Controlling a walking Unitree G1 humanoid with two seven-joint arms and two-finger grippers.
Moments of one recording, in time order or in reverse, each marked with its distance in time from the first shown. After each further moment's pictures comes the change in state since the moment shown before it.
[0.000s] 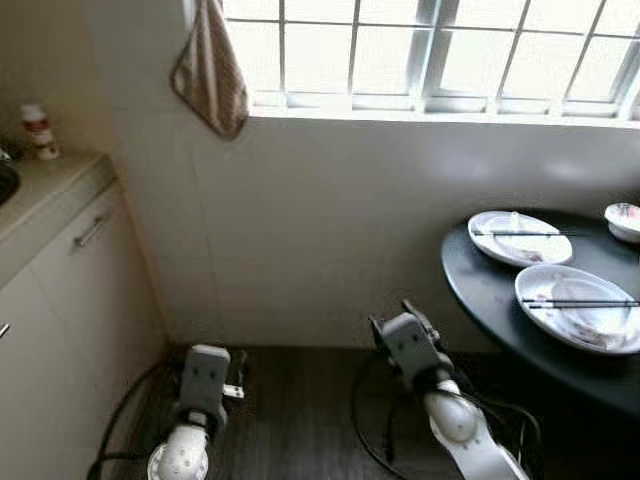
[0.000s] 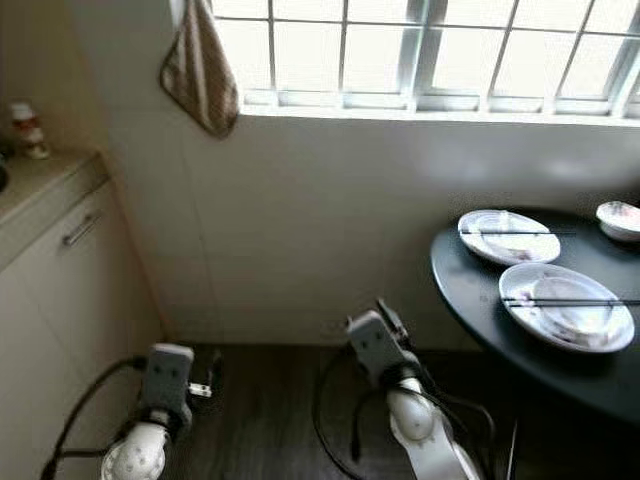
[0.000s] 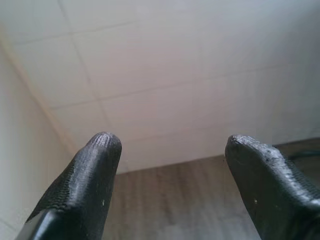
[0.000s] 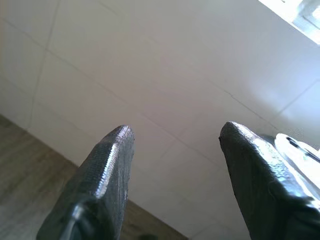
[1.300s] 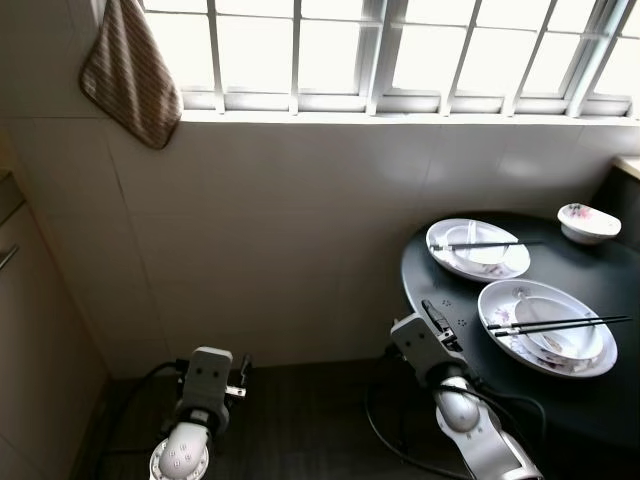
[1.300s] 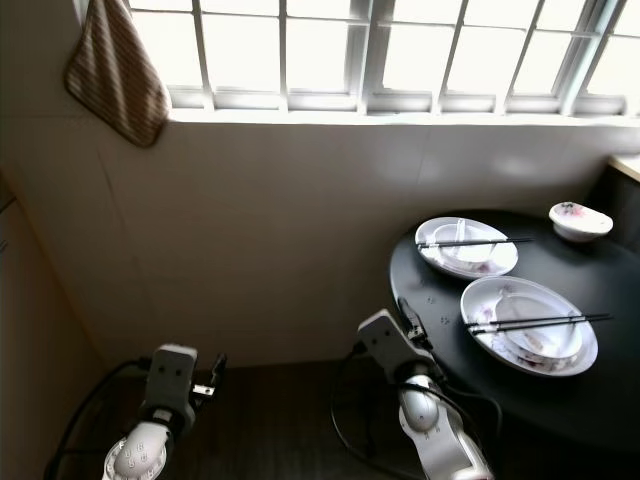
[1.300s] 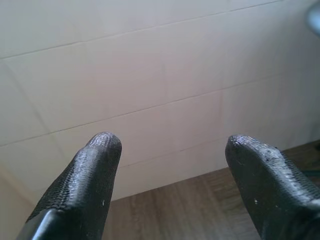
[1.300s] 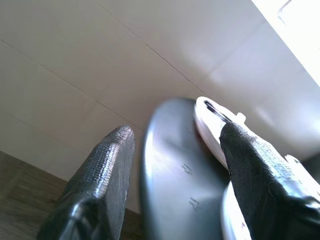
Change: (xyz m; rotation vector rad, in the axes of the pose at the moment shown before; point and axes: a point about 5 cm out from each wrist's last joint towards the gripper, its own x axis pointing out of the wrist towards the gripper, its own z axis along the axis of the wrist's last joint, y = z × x) left arm 0.004 0.011 0.000 0.002 0.005 0.028; right arm 0.009 -0.016 -0.011 -0.162 0.078 -0.100
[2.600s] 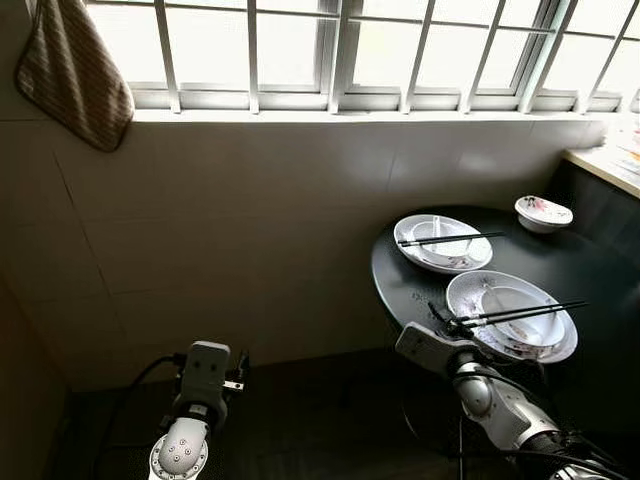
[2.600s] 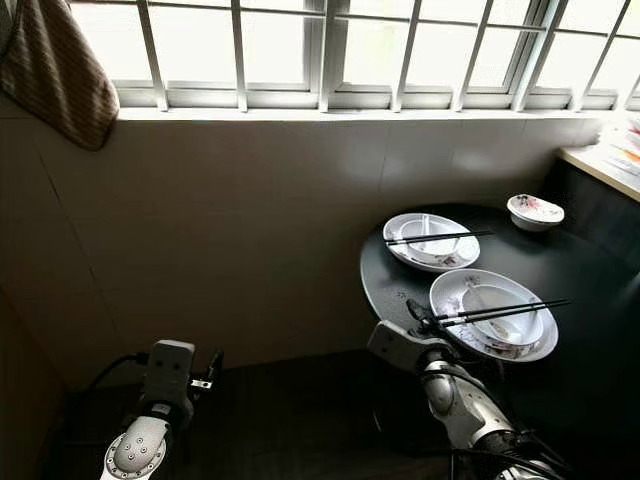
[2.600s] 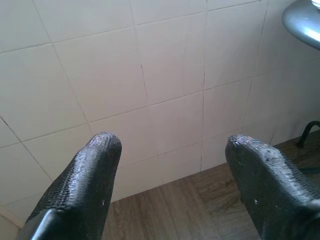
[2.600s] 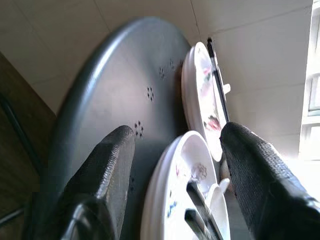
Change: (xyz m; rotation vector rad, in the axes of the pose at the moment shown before) left arm 0.004 -0.001 0.001 -0.004 0.008 0.000; right arm 0.020 -0.032 -0.043 -0.523 0.126 0.160
